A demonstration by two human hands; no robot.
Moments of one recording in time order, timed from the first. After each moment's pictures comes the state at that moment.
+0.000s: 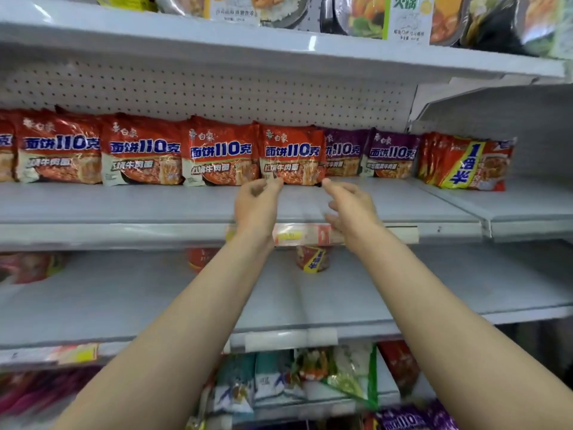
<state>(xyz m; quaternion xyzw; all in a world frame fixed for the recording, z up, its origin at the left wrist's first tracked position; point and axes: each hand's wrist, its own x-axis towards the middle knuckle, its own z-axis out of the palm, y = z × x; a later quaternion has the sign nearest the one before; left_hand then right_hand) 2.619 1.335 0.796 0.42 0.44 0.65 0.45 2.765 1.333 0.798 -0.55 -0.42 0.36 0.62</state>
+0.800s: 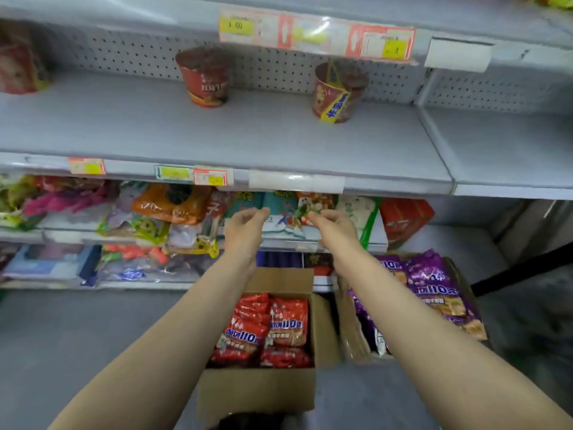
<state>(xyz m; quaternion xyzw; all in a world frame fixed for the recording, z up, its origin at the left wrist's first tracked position) 2.593 1.200 0.508 0.28 0.63 0.47 0.55 2.755 1.196 0.524 -0.71 -0.35 0.47 0.39</state>
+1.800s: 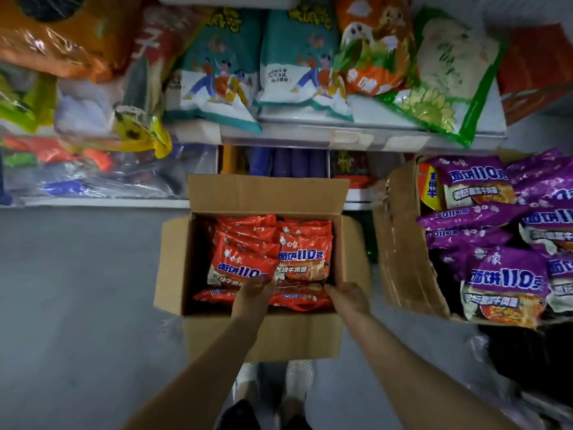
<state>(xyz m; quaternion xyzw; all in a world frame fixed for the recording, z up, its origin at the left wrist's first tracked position) 2.591 1.095 0.052 0.19 0.73 0.17 0.63 2.792 1.096 0.051 -0.84 -0.21 0.50 0.04</state>
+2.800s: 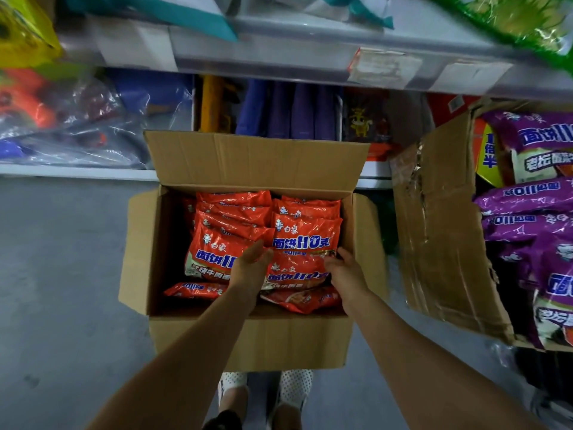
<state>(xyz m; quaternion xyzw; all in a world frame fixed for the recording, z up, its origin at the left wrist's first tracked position) 2.615 1.131 -0.089 0.15 0.70 0.23 0.66 2.810 1.122 -0.082 -0.78 -0.14 0.57 0.20</state>
